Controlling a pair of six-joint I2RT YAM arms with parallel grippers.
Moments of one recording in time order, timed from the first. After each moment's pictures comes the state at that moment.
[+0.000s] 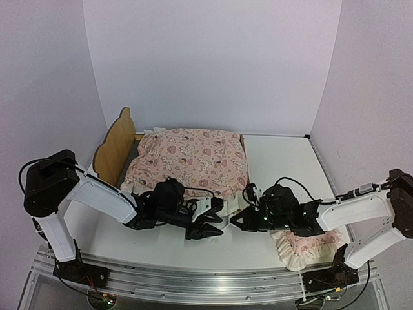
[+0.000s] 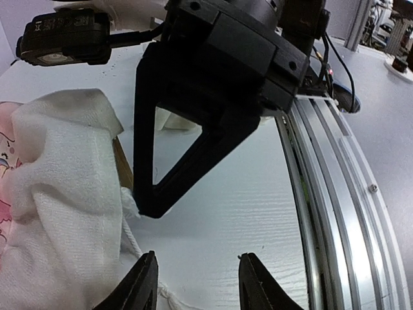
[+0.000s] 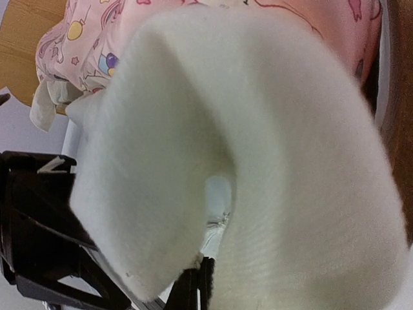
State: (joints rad) left arm -1.08 1.78 0.79 0.54 0.47 0.22; right arm 0.98 1.41 0.53 0.24 -0.07 0.91
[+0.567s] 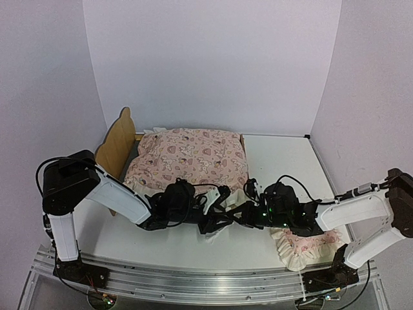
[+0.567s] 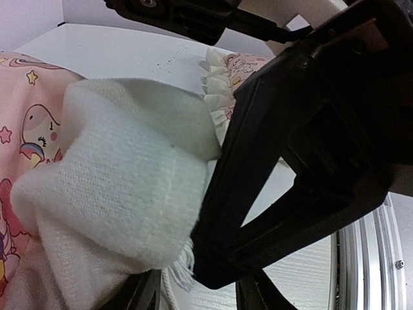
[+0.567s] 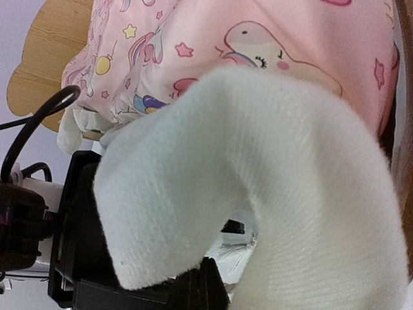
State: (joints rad) left arm -1.10 1.92 0.89 0.66 0.30 -0.06; right arm 0.98 1.42 0.53 0.35 -0.06 0.99
